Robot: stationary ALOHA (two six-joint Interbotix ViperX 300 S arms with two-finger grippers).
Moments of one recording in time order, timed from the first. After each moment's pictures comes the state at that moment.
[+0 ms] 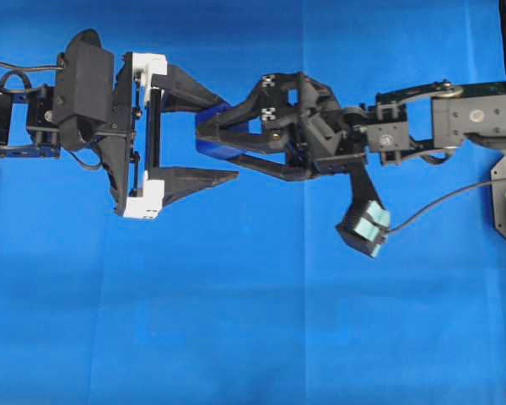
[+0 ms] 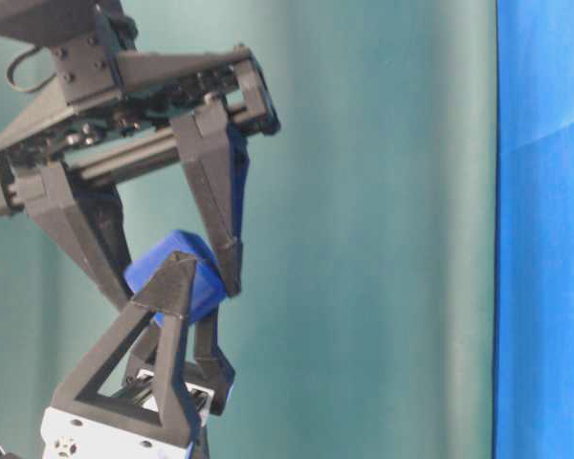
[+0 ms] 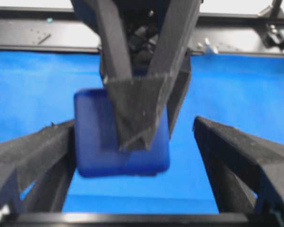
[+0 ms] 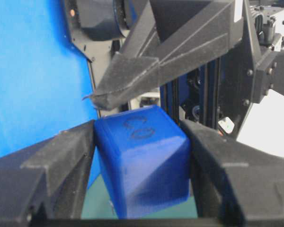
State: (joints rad) left arm 0.00 -0.30 0.69 0.01 -0.26 -0.02; right arm -0.04 -0.19 0.50 -0.68 -0.08 -0.63
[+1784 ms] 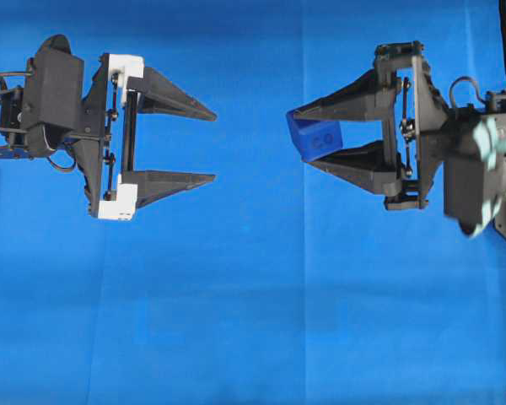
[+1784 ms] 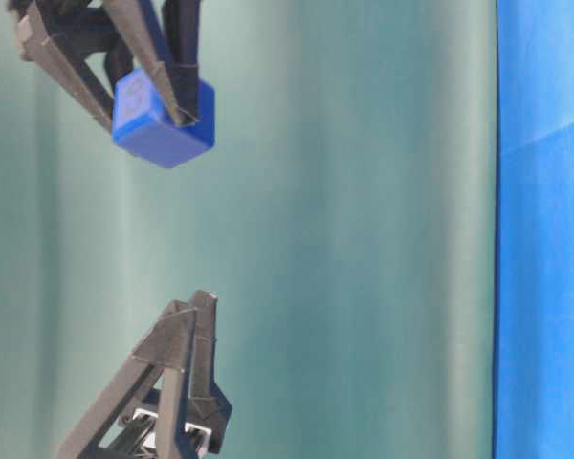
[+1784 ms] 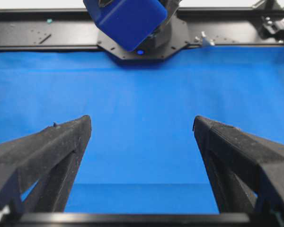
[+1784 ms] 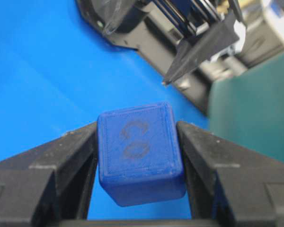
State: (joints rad) left arm 0.00 -0.37 0.77 0.01 -0.26 0.02; right arm -0.01 -0.51 0.72 -0.39 0.01 -0.08
